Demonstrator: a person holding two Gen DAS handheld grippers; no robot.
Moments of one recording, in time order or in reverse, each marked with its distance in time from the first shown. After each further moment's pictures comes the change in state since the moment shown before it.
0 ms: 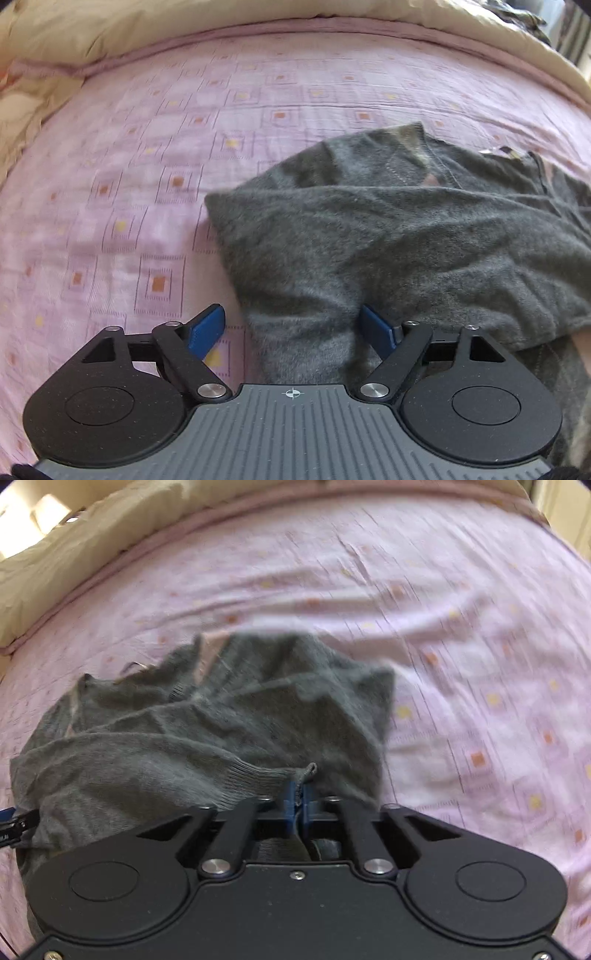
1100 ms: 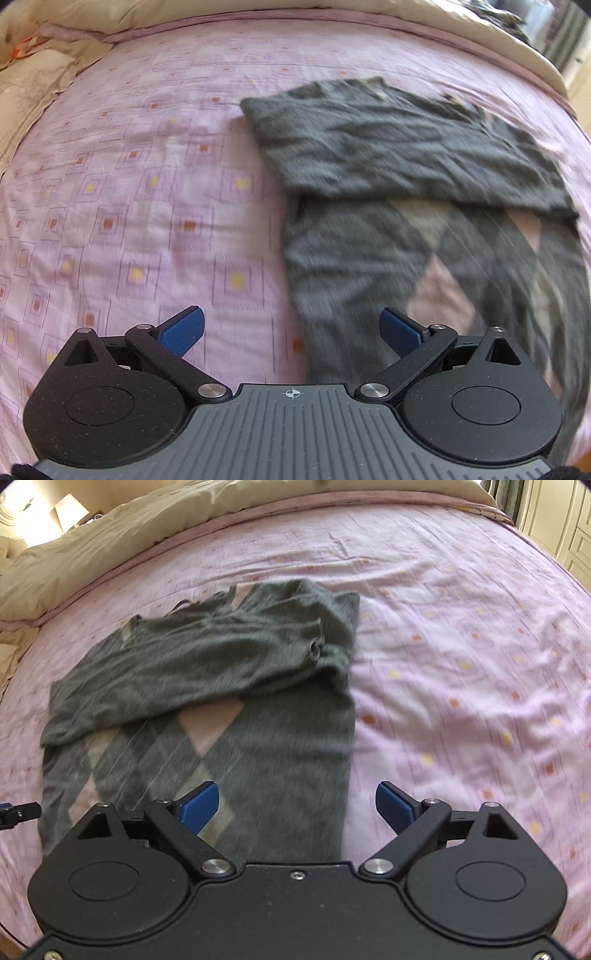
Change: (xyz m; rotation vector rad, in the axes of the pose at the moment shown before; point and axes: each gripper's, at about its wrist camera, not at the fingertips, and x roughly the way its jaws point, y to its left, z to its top) left arm -0.090 0.011 -0.116 0.017 0.033 -0.064; right arm -0.099 0.006 -0.143 0.021 -0.034 -0.017
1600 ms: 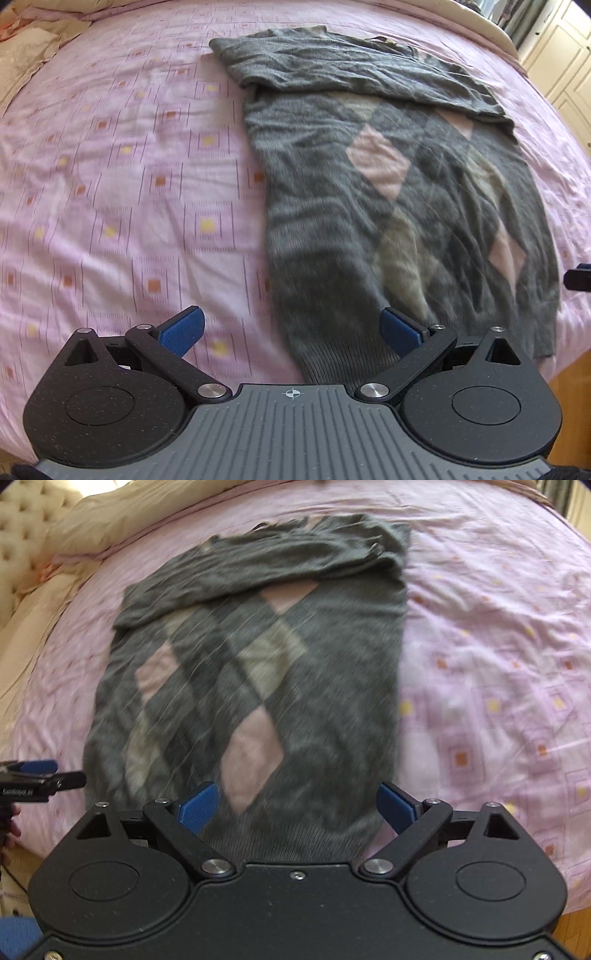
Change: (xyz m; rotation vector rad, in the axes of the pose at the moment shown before) left arm -0.040 -0.005 -0.109 0.041 0.039 -0.107; right arm -0.045 0.021 -0.106 -0.116 0.104 0.142
